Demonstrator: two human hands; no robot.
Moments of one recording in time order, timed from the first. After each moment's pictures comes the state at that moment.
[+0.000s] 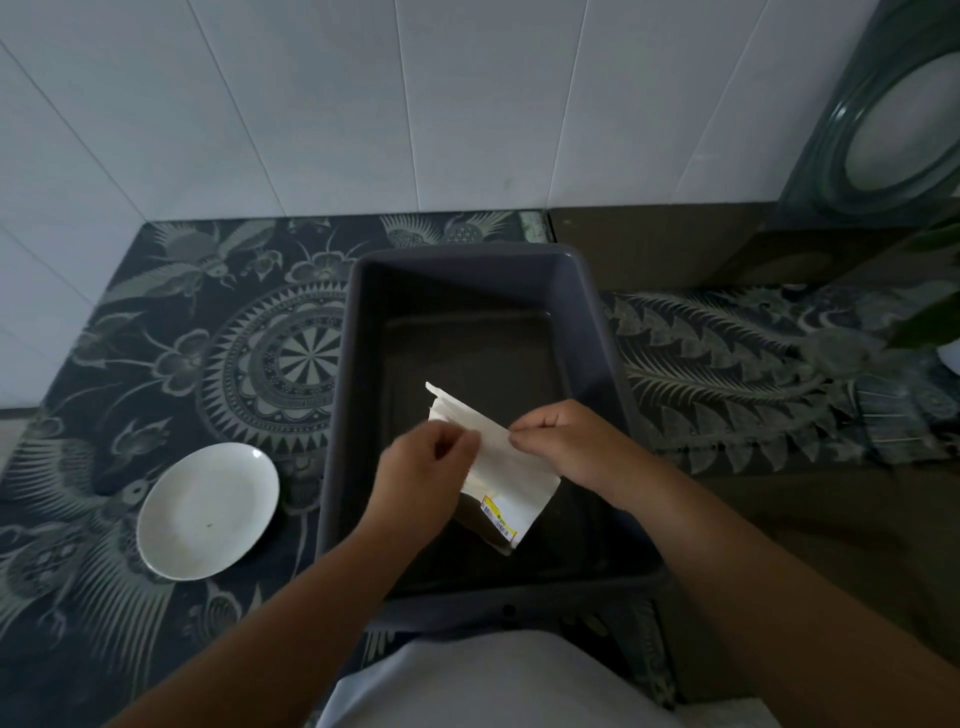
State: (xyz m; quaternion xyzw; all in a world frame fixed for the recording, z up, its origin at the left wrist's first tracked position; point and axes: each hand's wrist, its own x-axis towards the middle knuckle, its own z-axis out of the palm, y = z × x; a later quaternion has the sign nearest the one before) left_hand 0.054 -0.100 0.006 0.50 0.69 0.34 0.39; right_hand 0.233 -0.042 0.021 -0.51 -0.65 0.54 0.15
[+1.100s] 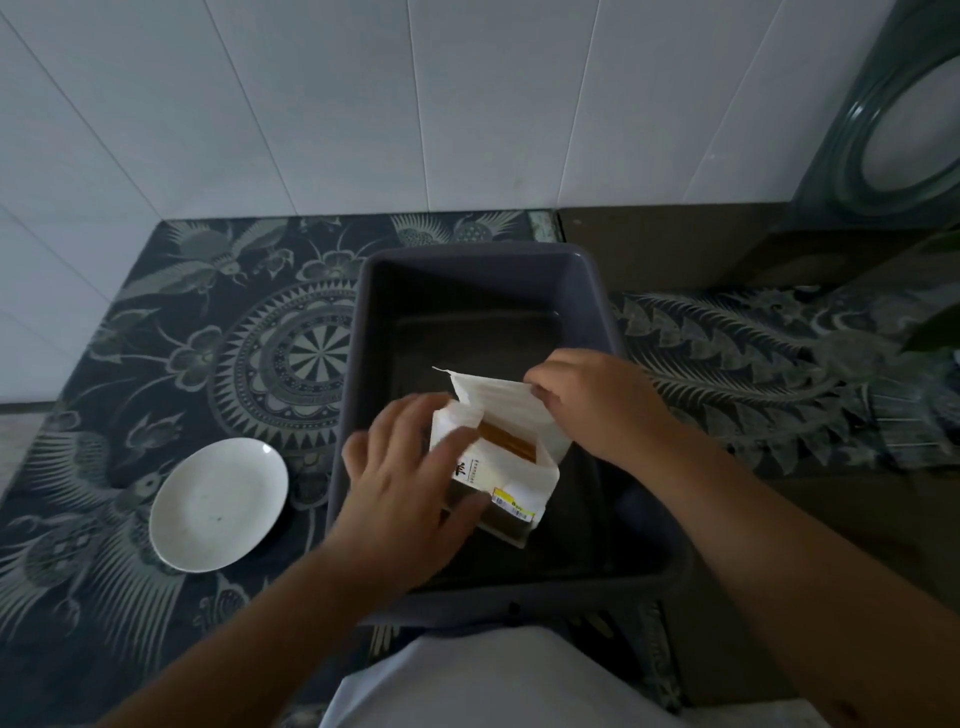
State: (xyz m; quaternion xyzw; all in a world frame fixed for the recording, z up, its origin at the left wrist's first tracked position) left_hand 0.028 -0.130 0.013 0.79 0.58 0.21 0.03; right_hand 0.240 -0.015 0.040 -0.44 -0.89 0.06 0.15
